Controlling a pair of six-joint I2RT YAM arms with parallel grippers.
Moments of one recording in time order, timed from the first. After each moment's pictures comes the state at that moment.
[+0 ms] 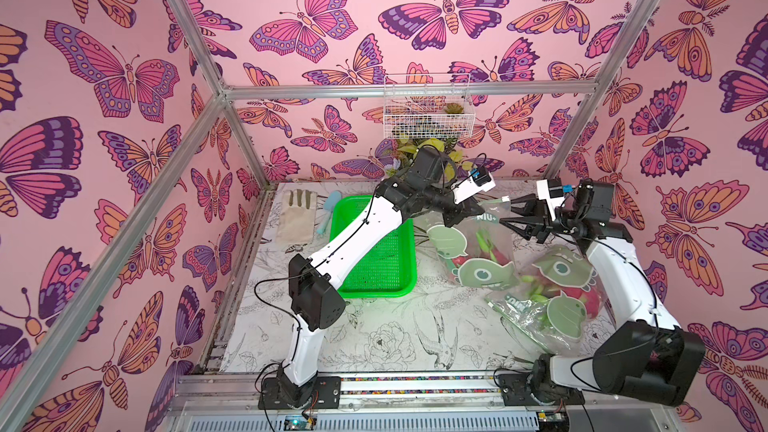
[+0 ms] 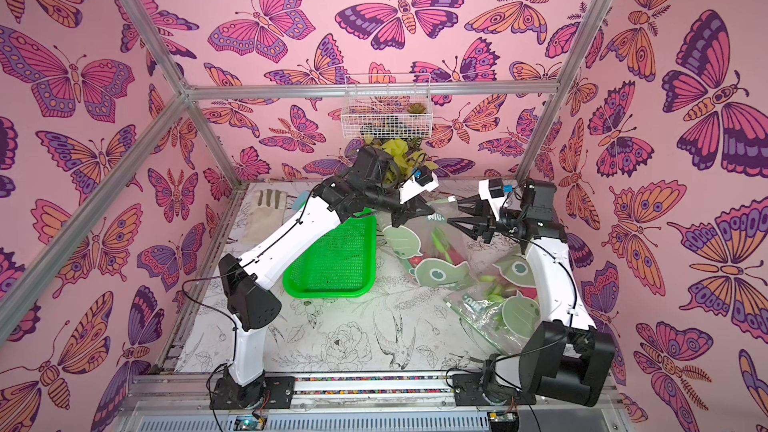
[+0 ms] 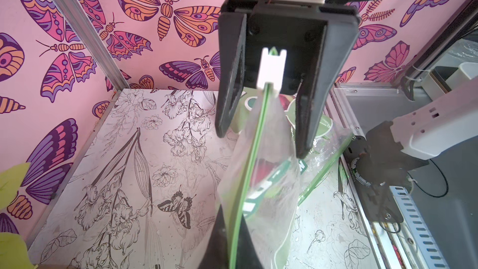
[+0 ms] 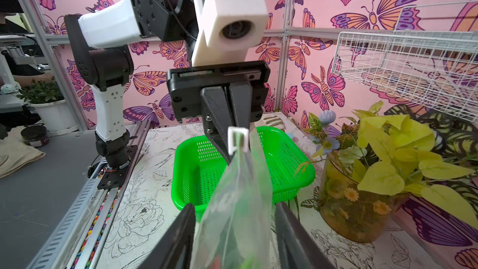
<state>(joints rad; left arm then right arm) -0.76 2.03 2.19 -0.72 0.69 0.42 -0.19 1.35 1.18 -0.46 -1.54 -0.63</state>
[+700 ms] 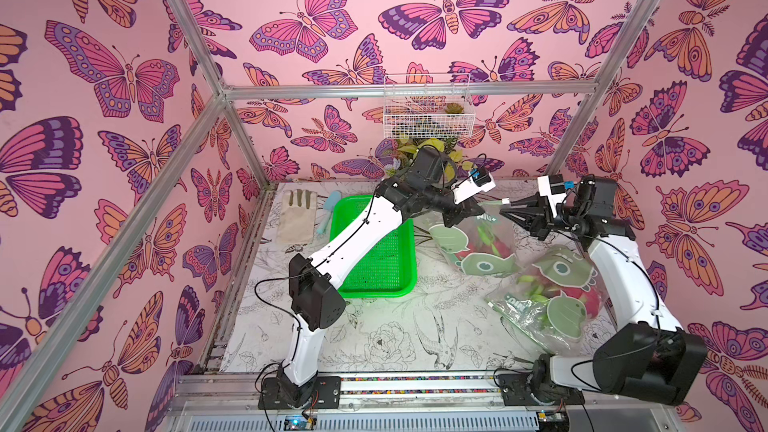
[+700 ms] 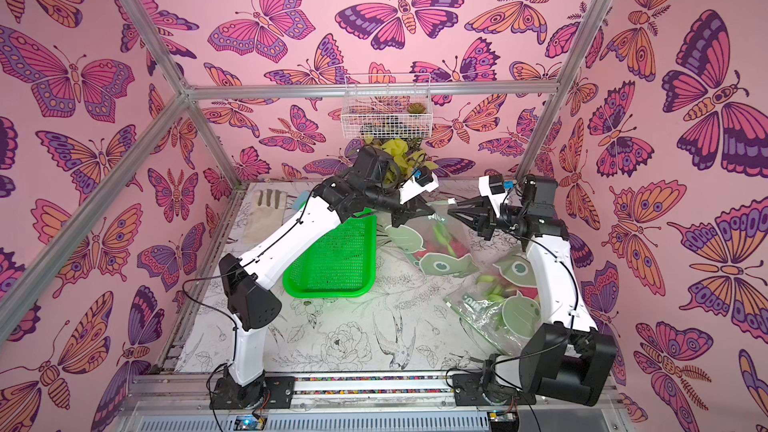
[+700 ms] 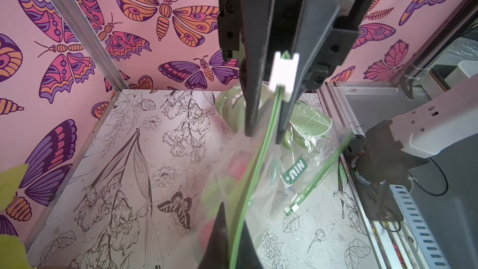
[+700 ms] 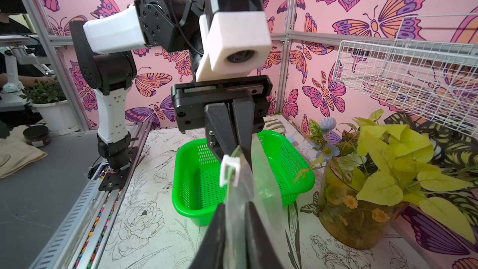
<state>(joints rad) -0.76 2.03 2.19 -0.72 0.69 0.42 -0.19 1.35 1.23 -0.48 -1.54 -0.62</state>
